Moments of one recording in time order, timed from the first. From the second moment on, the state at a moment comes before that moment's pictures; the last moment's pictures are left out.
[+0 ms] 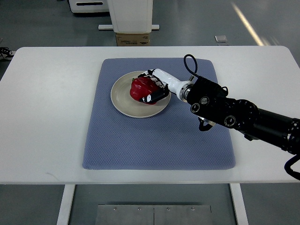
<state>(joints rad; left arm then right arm) -0.02 0.00 -0.21 -0.18 0.05 -0.02 -0.14 1.15 0.00 0.01 0.76 -0.73 -0.15 0.02</state>
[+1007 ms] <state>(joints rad) -0.02 0.00 -0.21 -0.18 0.05 -0.02 -0.14 1.13 0.00 0.09 0.76 -0.72 -0.15 0.03</state>
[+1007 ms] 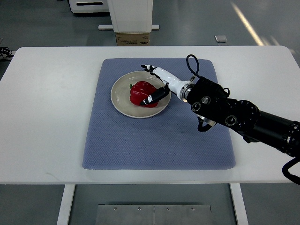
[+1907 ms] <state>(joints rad) -0.02 0.00 -0.21 -0.18 0.05 -0.02 -0.14 1.02 -0.18 0.52 0.77 -0.72 -0.14 0.02</state>
